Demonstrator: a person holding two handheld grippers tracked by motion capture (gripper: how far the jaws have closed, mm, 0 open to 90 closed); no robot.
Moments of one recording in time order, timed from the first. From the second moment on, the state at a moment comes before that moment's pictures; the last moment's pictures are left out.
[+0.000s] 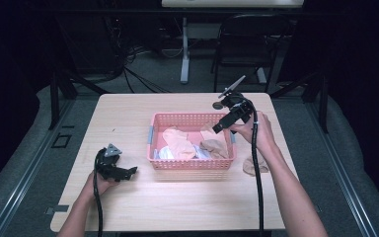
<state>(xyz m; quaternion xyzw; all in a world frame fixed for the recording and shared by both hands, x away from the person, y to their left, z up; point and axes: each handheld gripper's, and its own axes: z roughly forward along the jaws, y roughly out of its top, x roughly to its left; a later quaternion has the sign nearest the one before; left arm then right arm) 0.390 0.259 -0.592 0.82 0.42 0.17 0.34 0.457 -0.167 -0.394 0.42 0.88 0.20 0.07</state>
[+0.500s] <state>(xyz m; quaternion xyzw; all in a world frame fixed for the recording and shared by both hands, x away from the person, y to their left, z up) 0.390 0.259 -0.592 0.82 0.42 0.17 0.34 0.459 -0.129 -0.424 0.40 0.90 0.19 0.04</state>
